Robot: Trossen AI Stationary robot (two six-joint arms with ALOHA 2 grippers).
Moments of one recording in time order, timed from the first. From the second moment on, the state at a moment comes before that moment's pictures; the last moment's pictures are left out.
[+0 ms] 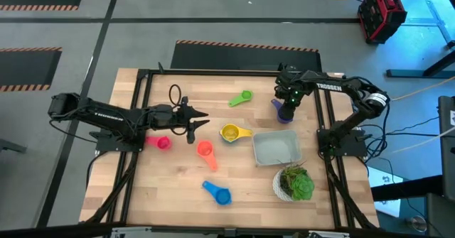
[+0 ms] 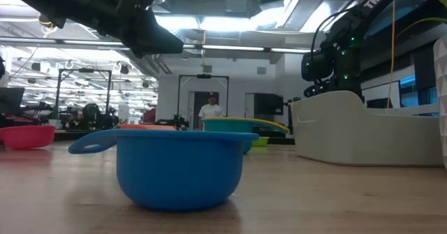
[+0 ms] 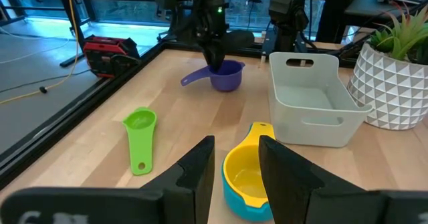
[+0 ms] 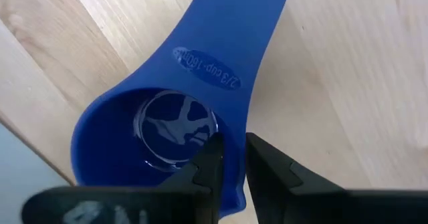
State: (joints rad) left arm 0.02 1.06 0.43 0.40 -0.24 -0.08; right arm -0.73 1.57 0.88 -0.86 -0.07 -0.17
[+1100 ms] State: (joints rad) left arm 0.02 1.06 0.43 0.40 -0.25 -0.08; right arm -0.73 1.56 1.09 -0.86 -0.08 -0.09
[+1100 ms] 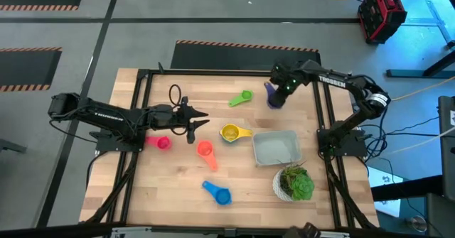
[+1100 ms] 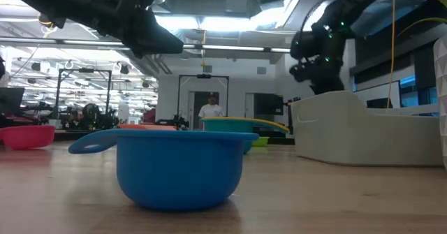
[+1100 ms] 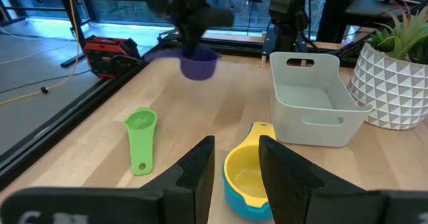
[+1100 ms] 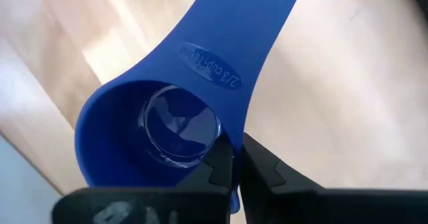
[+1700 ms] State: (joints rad) left arm 0.02 1.06 0.43 0.54 -0.44 -0.08; right arm -0.73 1.55 1.21 -0.46 -0.08 0.11
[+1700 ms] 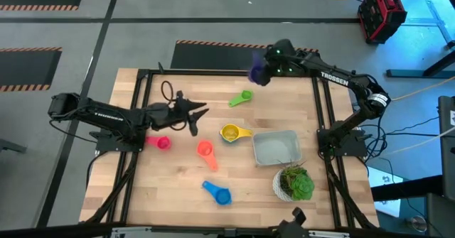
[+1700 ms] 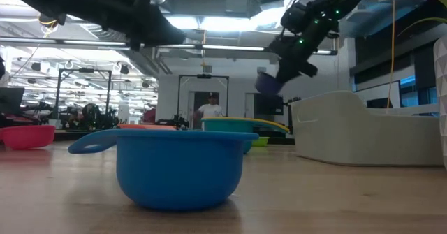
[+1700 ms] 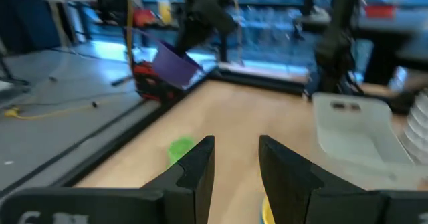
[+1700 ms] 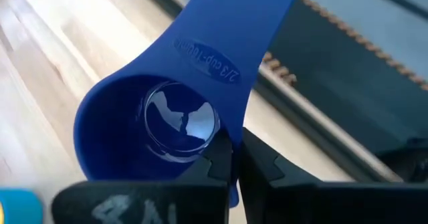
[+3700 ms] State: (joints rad) left arm 0.20 1.50 0.90 0.69 -0.58 0.06; right arm -0.39 1.55 1.21 -0.05 0.24 0.22
